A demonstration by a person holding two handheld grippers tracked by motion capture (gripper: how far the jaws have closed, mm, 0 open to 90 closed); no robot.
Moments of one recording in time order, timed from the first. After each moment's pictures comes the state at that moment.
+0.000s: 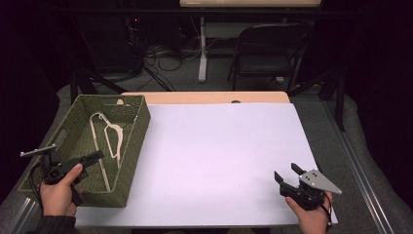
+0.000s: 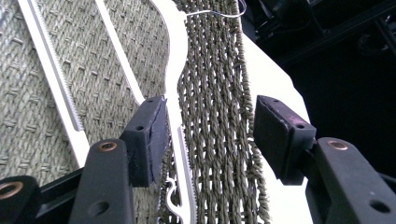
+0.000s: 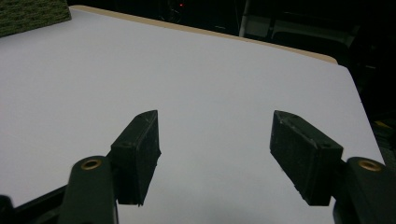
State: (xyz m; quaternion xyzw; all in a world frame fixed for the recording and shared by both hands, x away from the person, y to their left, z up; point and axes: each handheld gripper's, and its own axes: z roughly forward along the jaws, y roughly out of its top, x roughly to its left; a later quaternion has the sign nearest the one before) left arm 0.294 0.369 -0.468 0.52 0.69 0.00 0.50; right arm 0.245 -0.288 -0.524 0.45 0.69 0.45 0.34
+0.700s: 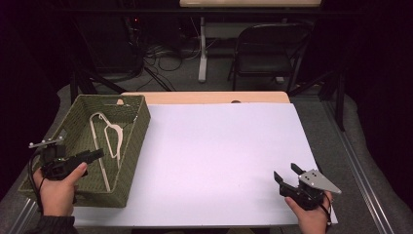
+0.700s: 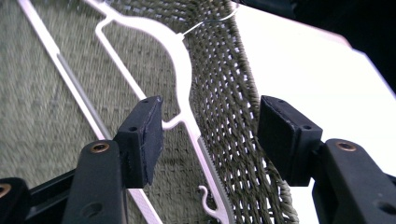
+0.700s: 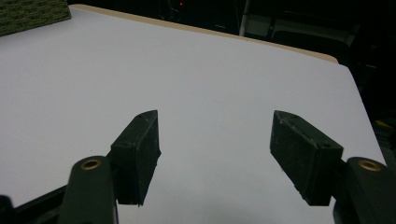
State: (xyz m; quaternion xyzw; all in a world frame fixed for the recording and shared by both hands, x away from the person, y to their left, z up) left arm 0.294 0.343 -0.430 0.65 0.62 0.14 0.42; right arm 0.245 -0.287 -0.524 0.45 0.69 0.45 0.34
